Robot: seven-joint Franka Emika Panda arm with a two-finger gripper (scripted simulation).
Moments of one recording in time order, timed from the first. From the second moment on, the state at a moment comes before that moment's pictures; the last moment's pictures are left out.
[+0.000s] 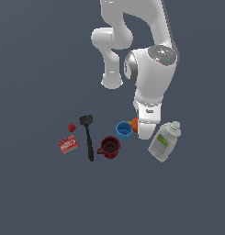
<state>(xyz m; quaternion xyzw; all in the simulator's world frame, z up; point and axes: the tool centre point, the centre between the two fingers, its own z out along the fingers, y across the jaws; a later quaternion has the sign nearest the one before) 0.007 0.118 0.194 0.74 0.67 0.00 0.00</state>
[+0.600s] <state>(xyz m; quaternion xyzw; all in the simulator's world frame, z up) -0.043 0.120 0.307 0.74 0.67 0.00 0.00</state>
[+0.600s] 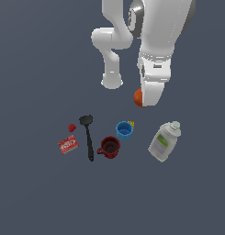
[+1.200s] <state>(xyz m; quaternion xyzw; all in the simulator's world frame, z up) -0.086 0.121 0.412 0.74 0.67 0.00 0.00</state>
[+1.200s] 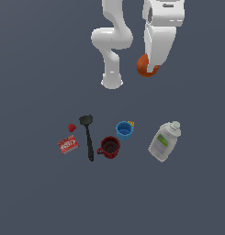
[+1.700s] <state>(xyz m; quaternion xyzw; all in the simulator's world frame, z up) -0.101 0.120 0.453 0.74 0.67 0.00 0.00</state>
